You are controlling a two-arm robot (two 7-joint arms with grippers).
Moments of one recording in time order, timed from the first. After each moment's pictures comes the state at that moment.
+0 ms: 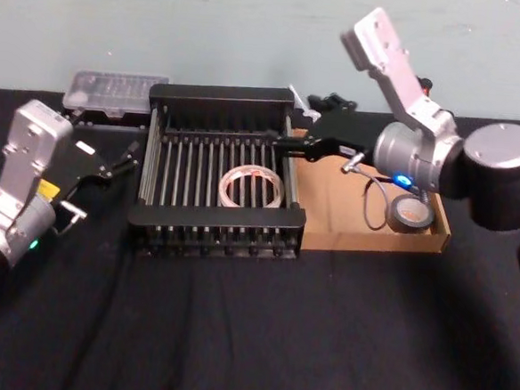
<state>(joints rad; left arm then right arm) -0.20 0.60 0.45 -1.41 -0.25 -0.12 0.03 0.56 0.35 -0.56 -1.37 0.26 0.38 0.44</state>
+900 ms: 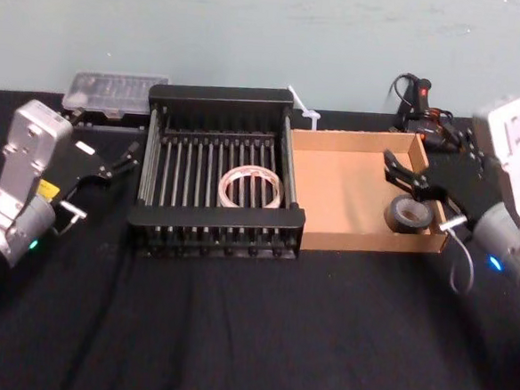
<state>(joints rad) -0.20 0.60 0.45 -1.41 -0.25 -0.12 0.03 0.12 0.45 -0.30 -1.65 0.16 0.17 0.12</state>
